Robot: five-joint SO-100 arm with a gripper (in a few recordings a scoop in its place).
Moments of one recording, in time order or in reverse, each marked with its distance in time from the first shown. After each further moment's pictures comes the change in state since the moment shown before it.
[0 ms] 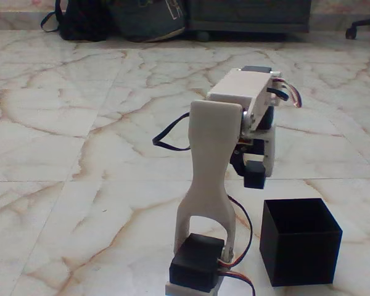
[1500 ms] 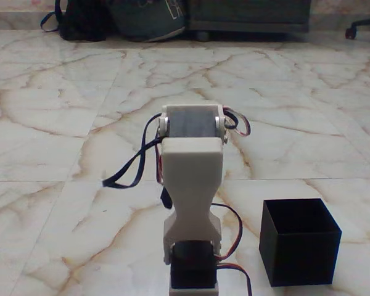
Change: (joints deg) arm -21.7 35.9 55.9 -21.4 13.6
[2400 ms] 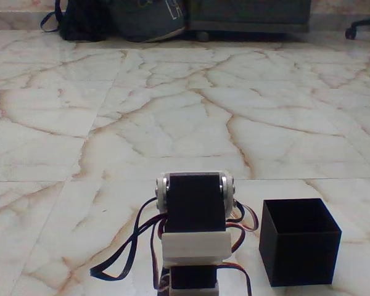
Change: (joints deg) arm -1.3 26.5 50.1 -20.4 -0.5
